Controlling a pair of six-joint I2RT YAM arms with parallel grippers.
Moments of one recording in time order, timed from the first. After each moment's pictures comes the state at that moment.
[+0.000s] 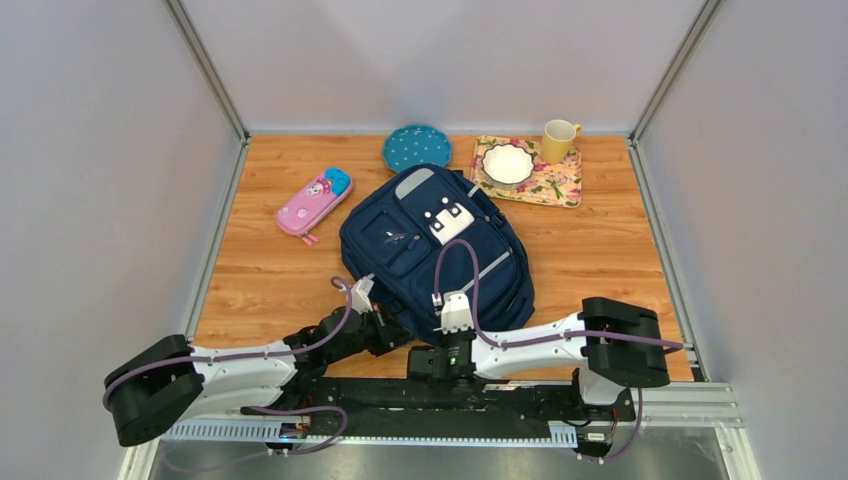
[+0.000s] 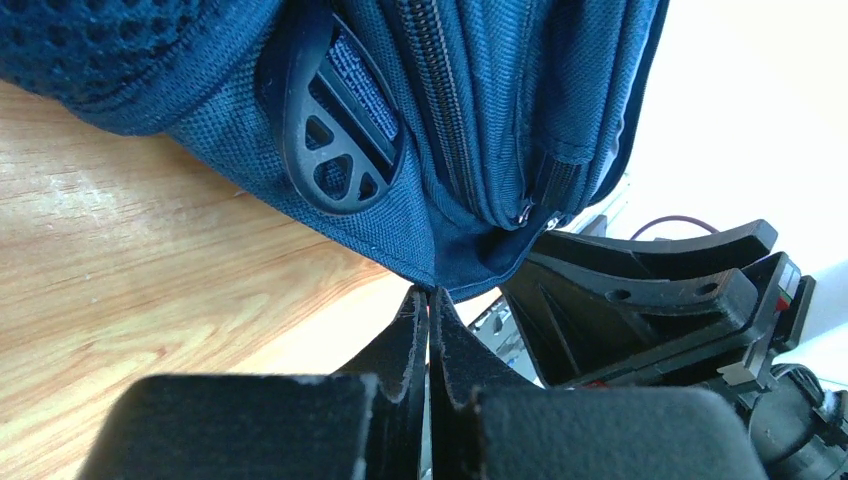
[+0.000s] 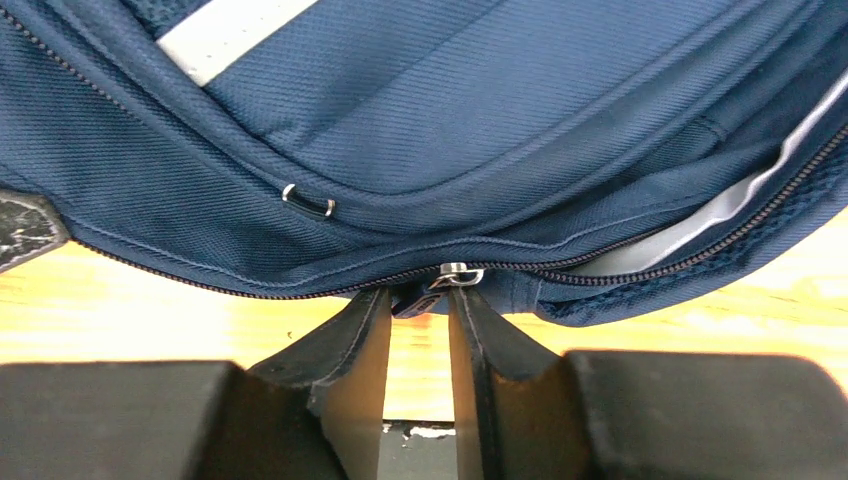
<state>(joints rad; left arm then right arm) -1.00 0.98 0.05 0.49 -0.01 -1.23 1.49 1.63 0.92 -0.81 0.74 1.28</state>
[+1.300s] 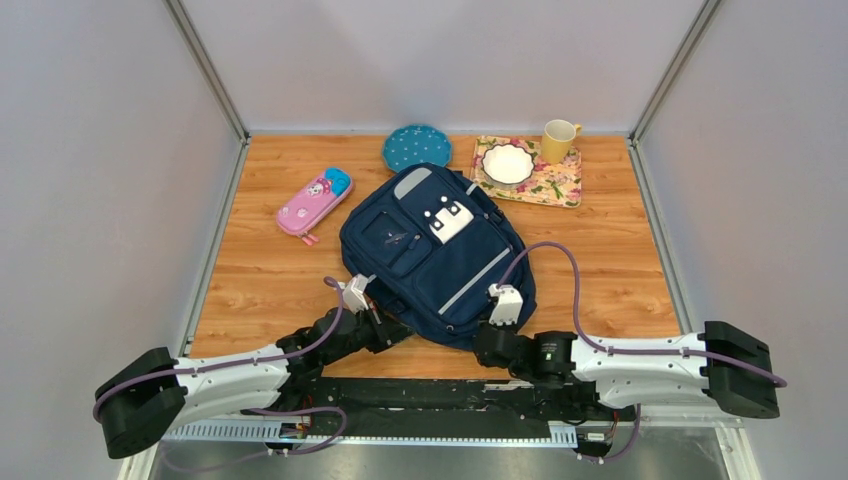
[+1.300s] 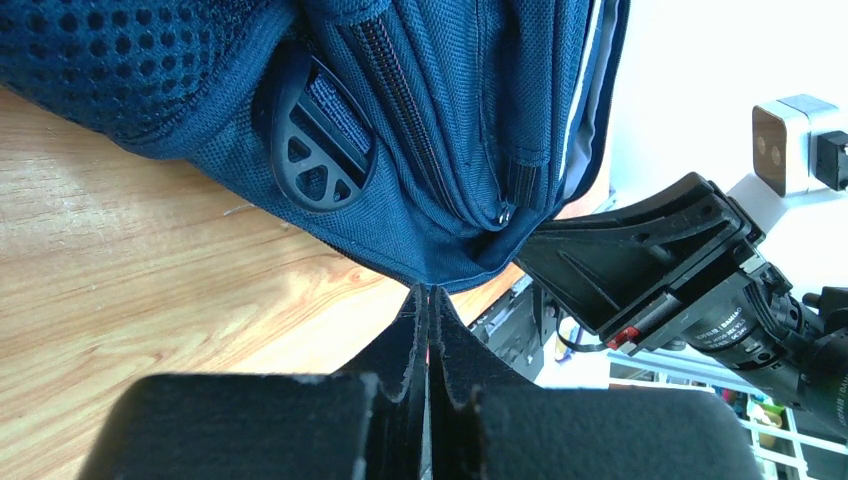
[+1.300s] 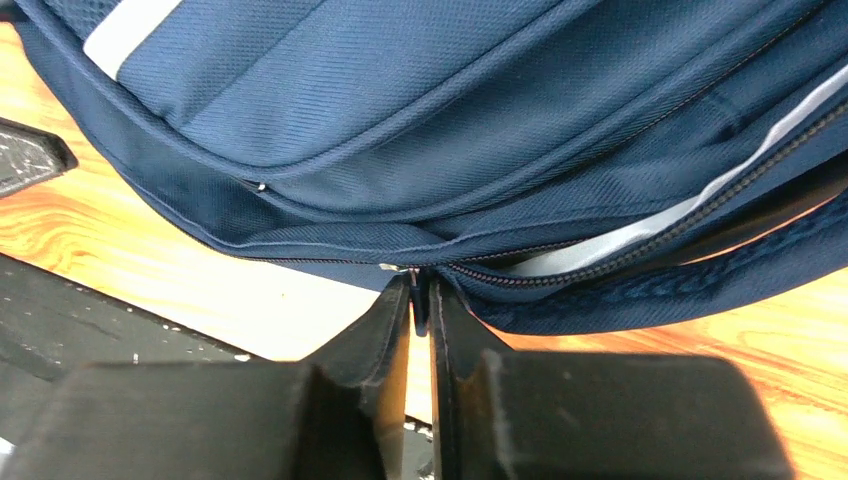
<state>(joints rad) -1.00 0.86 0.05 0.41 -0.06 -1.21 1.34 1.02 0.41 -0.34 0.54 1.08</state>
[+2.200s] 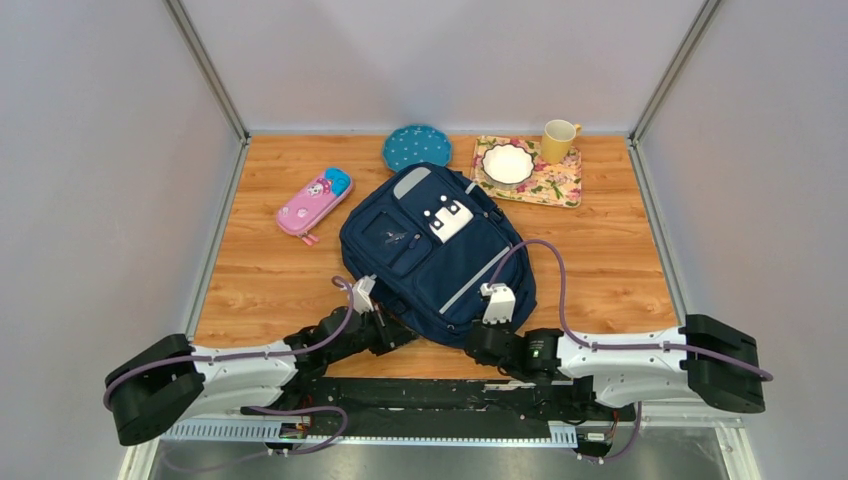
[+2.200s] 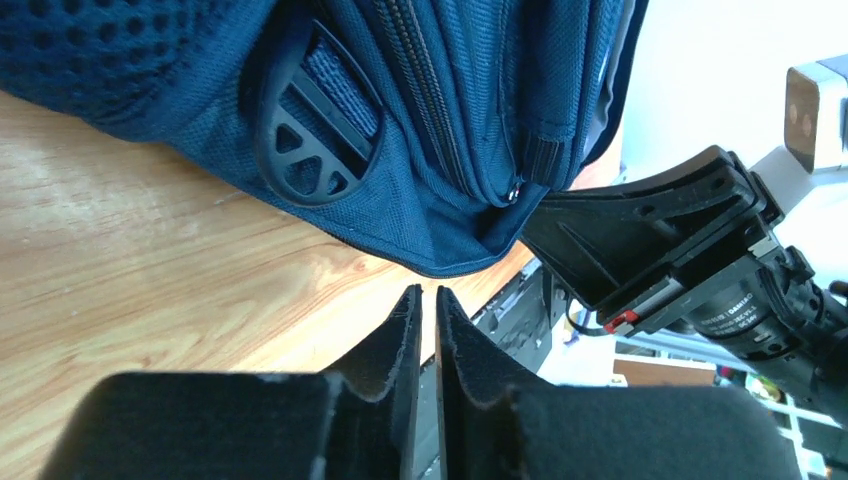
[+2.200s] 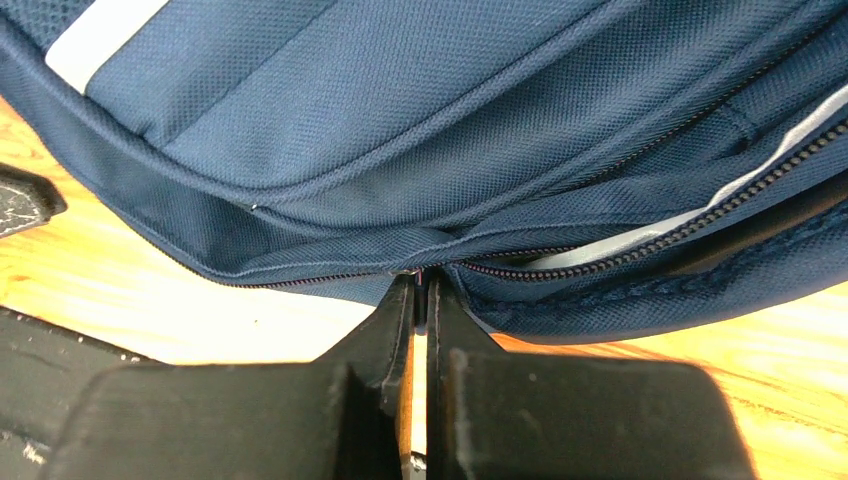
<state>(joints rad) -1.00 0.96 0.05 0.49 -0.02 -1.20 1.33 1.14 0.45 -0.33 0.57 1.06</state>
